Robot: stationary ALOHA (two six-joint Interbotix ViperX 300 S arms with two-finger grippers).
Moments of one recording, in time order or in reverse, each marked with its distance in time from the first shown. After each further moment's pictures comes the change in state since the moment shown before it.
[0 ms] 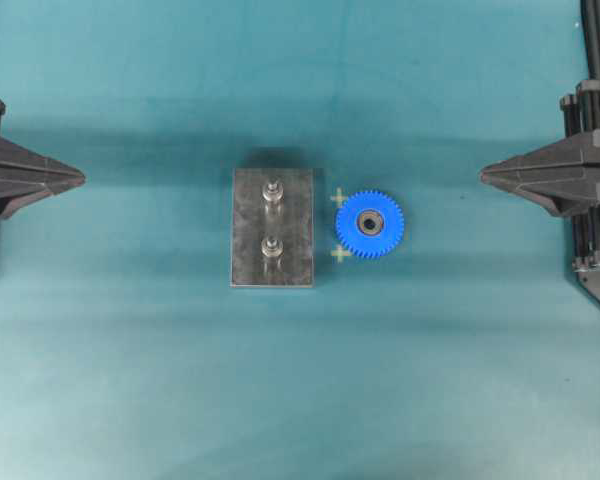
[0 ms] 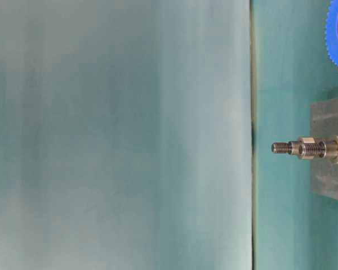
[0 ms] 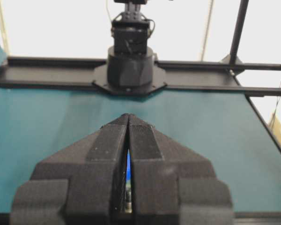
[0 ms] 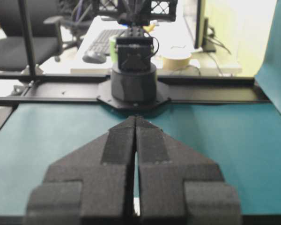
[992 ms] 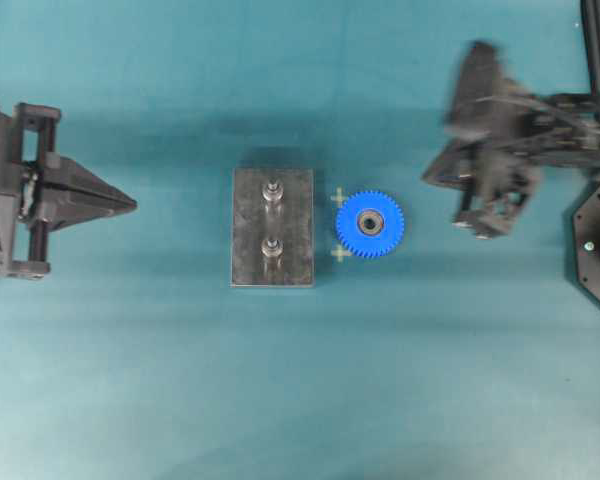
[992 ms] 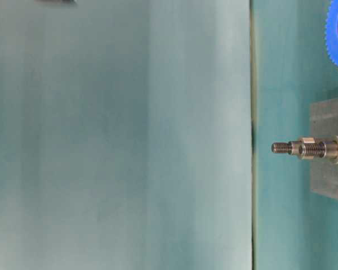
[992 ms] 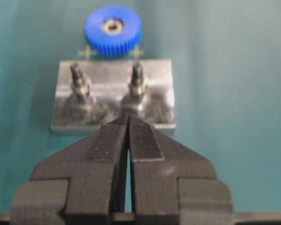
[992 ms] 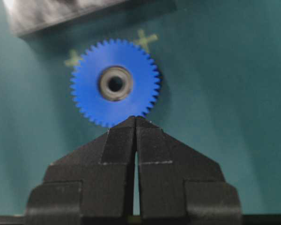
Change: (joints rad) left arm 0.011 0.259 -0.140 0.015 0.416 0.035; right arm -0.198 0.558 -0.350 0.081 0.881 0.026
